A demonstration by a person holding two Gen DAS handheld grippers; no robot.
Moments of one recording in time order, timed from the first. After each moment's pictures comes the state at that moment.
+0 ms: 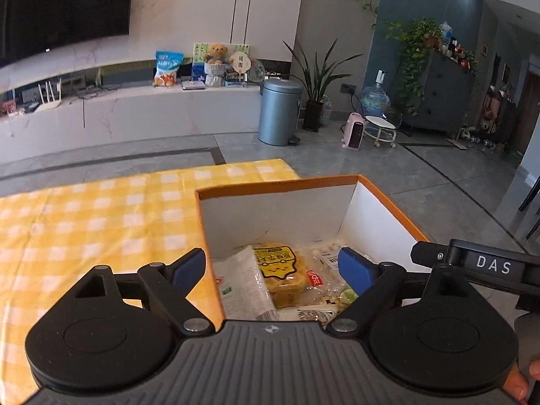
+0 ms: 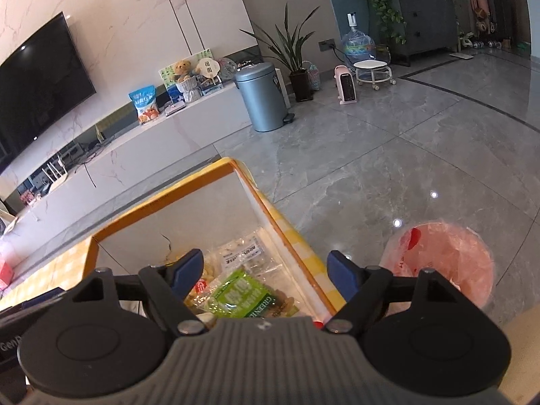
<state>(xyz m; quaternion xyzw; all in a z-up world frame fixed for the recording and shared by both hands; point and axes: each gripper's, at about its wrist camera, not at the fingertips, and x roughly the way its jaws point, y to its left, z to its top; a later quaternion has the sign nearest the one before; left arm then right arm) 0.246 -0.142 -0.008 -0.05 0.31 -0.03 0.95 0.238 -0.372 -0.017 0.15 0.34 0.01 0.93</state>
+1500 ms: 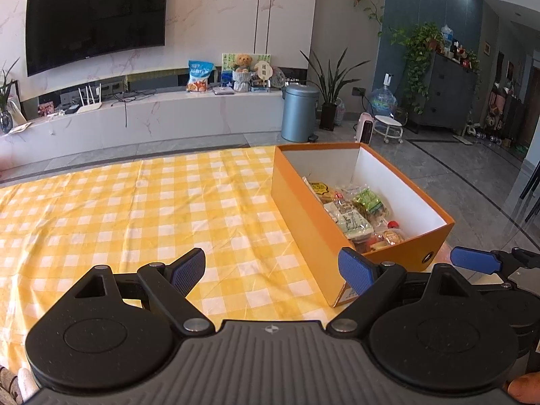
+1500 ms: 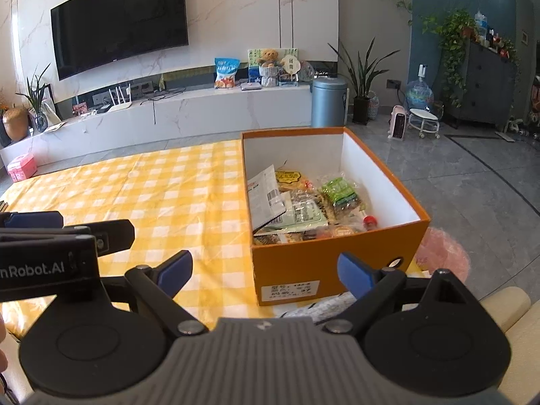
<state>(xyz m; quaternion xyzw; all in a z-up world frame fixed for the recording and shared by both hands) 0.032 -0.090 0.041 -0.04 0.30 0.00 0.95 0.000 -0.254 0.030 -0.01 0.32 0.10 0.94</state>
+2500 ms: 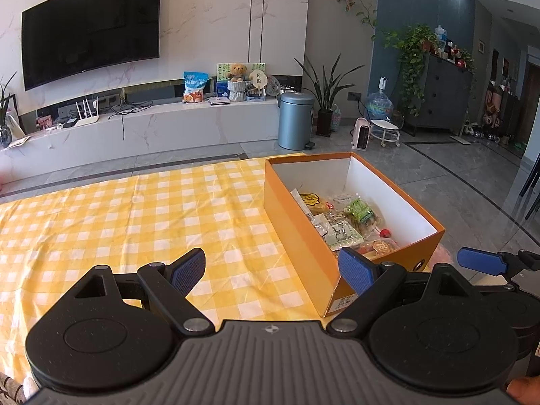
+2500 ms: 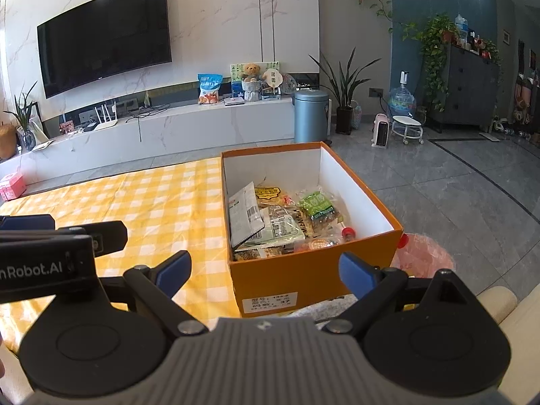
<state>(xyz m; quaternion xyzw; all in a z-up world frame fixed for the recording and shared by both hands) 0.034 -0.108 0.052 -0.02 0.29 0.00 0.96 -0.003 -0.273 0.041 0.00 0.30 0.07 0.95</state>
